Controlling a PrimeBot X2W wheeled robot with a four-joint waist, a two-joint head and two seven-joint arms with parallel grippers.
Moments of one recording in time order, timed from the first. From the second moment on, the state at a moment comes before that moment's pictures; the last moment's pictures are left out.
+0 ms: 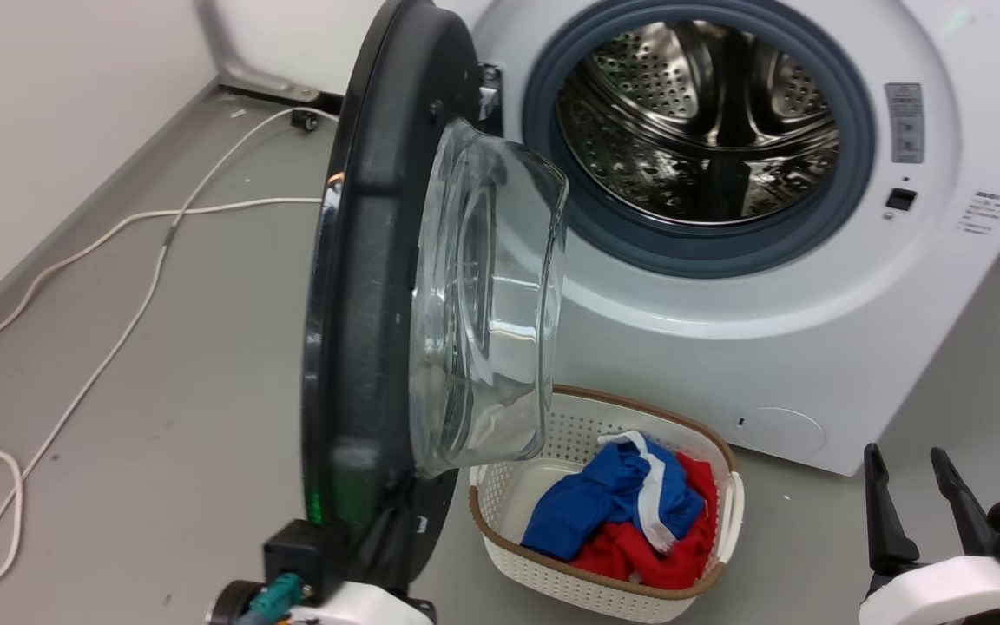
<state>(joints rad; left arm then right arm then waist) 0.04 0.20 -0.44 -0.04 -0.41 0.20 -0.07 0.04 -0.05 -0.15 0.15 0.15 0.13 -0.14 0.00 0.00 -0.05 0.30</state>
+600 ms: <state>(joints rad) -0.07 0.36 -0.19 0.14 -0.50 0.21 -0.10 0.03 -0.05 -0.14 0.14 0.14 0.13 -0.12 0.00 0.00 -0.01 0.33</state>
